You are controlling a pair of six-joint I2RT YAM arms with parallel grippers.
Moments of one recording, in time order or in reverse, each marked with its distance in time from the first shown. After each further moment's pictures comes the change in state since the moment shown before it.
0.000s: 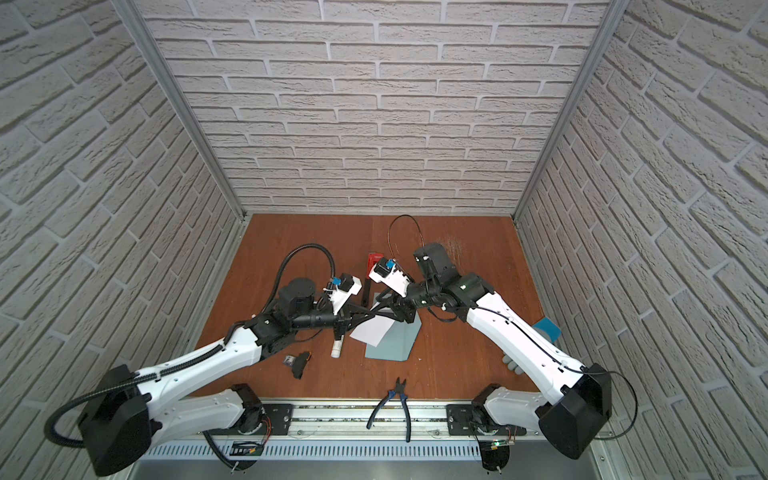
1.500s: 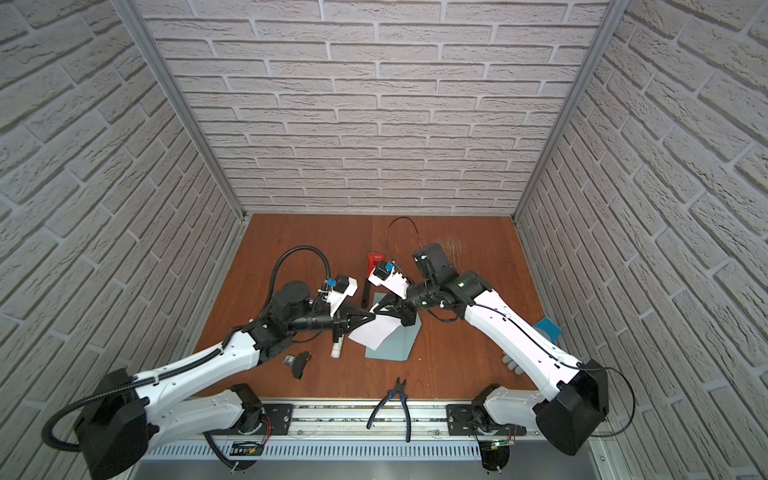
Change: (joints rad) left arm 0.003 -0.027 -0.045 0.131 0.081 -0.077; right arm -0.024 0.015 0.009 -0.053 -0.060 -0.026
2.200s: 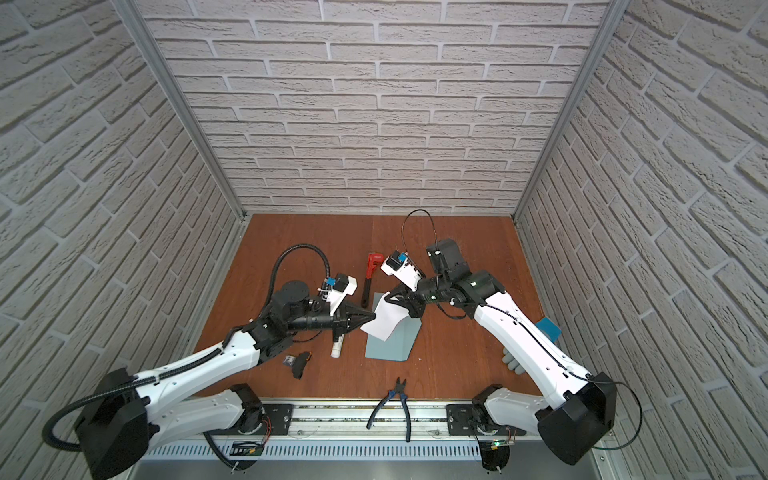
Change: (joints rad) left arm 0.006 0.003 0.000 0.002 0.013 -0.046; right arm -0.075 -0.041 0.000 0.003 0.071 0.020
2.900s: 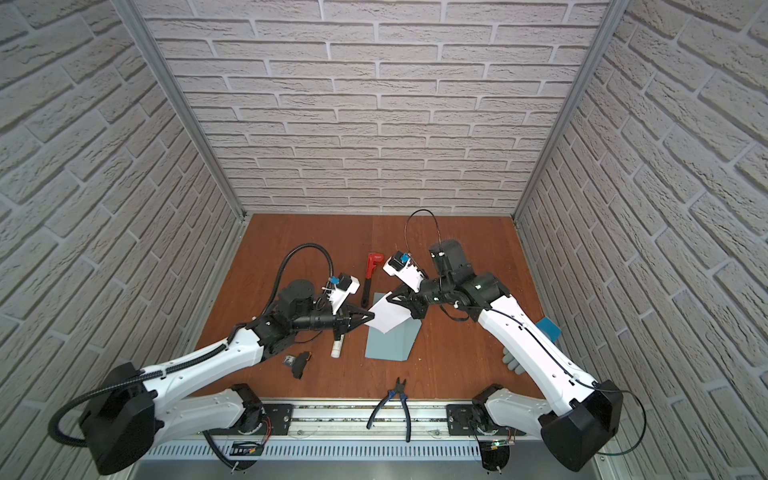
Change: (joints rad) left arm 0.020 0.038 0.007 -0.087 -0.060 0.005; right arm -0.008 -0.034 0.000 -0.015 0.018 0.000
